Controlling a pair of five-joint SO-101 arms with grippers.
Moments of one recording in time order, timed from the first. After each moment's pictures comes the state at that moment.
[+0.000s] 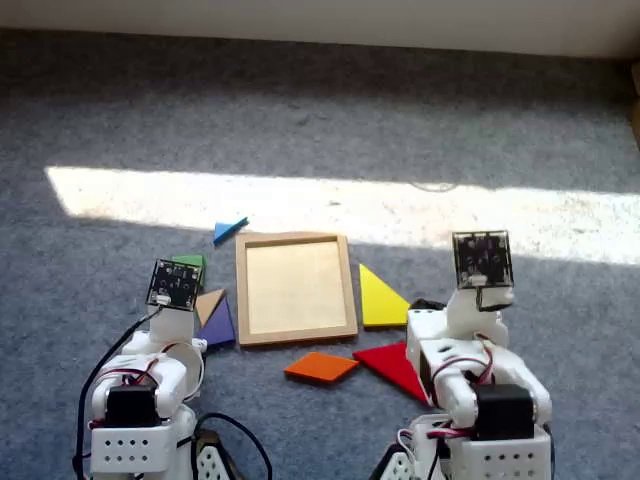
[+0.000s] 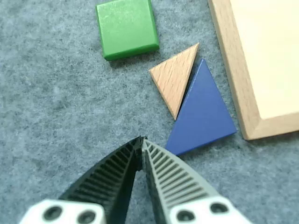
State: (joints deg) left arm -7.9 -101.5 96.0 75.6 -4.4; right arm -10.2 -77.6 59.9 76.2 3.1
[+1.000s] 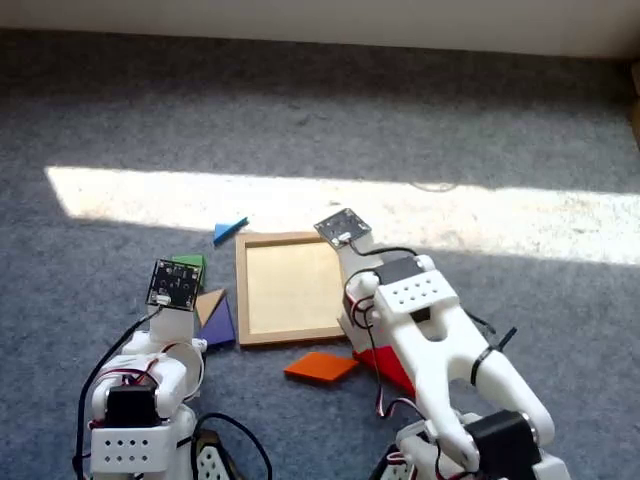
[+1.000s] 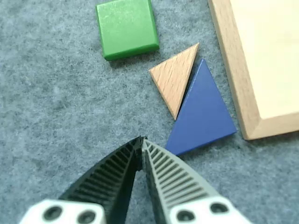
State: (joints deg) left arm -7.9 -101.5 96.0 75.6 -4.4; right arm -27.1 -16.3 50.1 58.6 15.8
